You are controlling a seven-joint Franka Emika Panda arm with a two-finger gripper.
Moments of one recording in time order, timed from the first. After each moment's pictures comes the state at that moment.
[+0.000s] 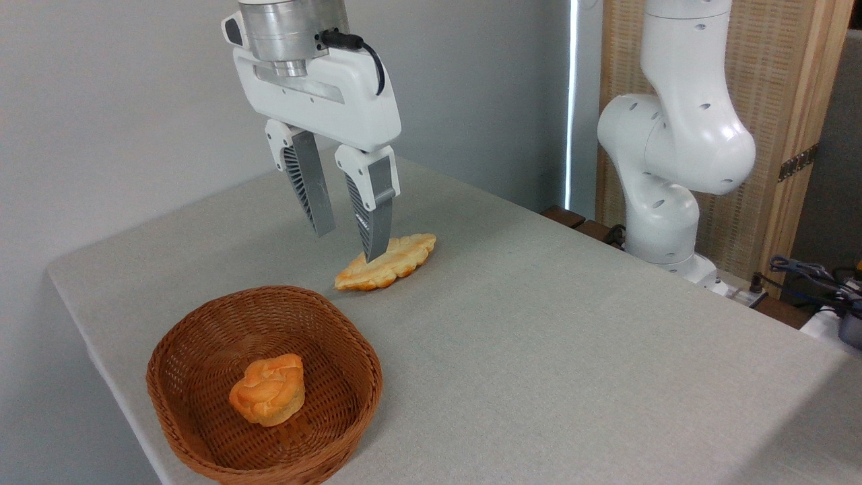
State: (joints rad) arm -0.13 -0.01 0.07 -1.62 -0.01 1.61 0.62
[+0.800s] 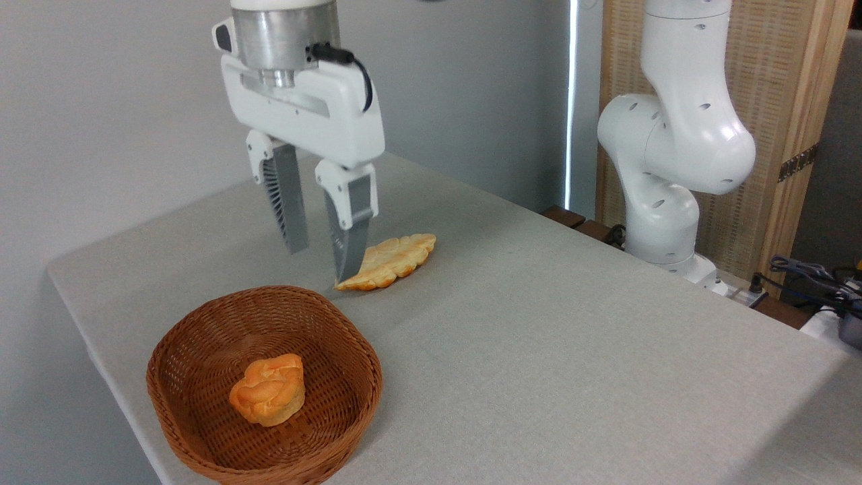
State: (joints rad) arm -0.13 -0.01 0.07 -1.69 -0.01 1.81 0.62
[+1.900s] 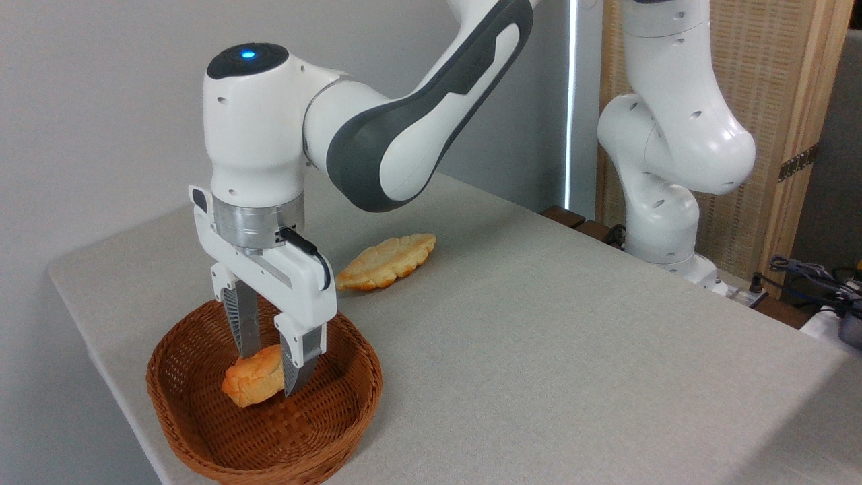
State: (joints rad) arm -0.13 0.20 0.02 -1.82 -0.16 2.20 0.60
